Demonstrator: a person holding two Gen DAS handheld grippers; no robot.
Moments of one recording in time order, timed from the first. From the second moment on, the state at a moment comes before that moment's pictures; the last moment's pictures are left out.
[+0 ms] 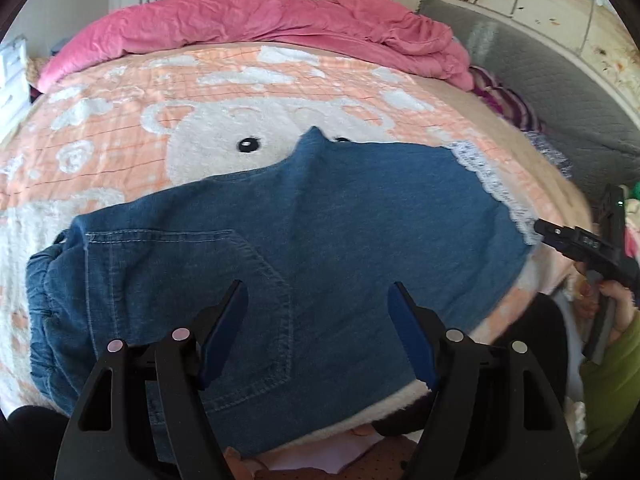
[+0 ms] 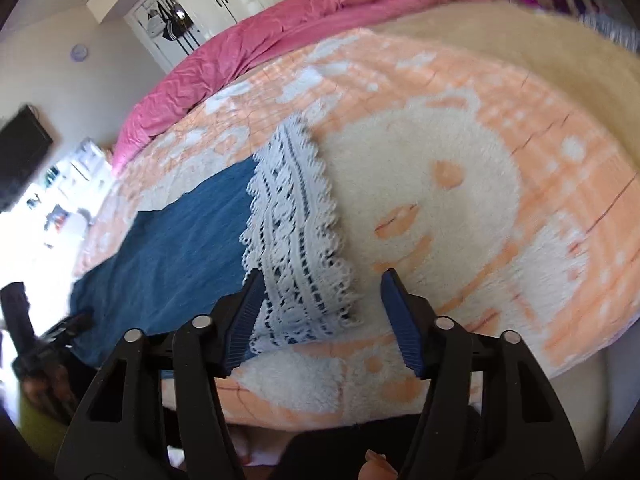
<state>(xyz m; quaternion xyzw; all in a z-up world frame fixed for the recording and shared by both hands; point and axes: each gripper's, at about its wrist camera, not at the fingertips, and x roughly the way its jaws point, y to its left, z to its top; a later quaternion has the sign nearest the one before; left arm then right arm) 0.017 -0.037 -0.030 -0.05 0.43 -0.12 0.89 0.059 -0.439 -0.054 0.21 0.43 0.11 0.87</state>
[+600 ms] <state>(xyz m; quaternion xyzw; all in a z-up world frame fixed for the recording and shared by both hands) 0.029 0.004 -0.052 -0.06 0.46 -0.02 0.89 0.029 -0.411 -0.057 0.06 0.44 0.09 0.89</state>
